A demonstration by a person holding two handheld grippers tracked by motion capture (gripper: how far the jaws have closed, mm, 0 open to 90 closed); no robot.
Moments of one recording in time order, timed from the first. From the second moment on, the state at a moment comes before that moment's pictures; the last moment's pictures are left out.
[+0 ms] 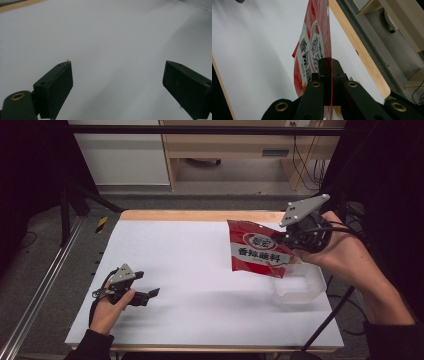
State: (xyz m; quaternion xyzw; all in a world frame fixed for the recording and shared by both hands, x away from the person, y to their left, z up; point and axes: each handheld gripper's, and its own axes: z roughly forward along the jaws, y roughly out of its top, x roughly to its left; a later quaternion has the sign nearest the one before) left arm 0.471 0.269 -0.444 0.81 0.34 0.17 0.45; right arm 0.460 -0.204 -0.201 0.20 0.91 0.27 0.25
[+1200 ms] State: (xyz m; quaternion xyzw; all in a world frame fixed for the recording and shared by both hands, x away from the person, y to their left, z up) left arm 0.469 0.268 -0.444 0.81 0.34 0.17 0.45; right arm 0.453 -0.306 -0.229 0.31 0.88 0.26 0.26
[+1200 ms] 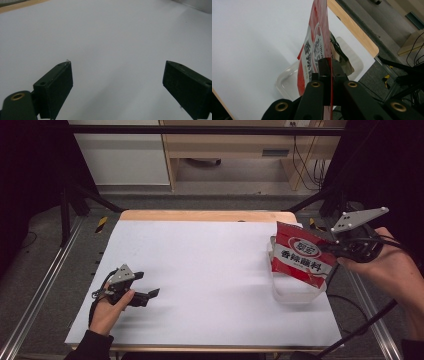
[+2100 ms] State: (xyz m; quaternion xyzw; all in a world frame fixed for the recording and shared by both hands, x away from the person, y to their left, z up) left arm 0.468 0.262 -0.446 0.82 0.33 0.16 0.45; right arm 0.462 -0.326 -0.292 0.36 0.86 0.28 0.23
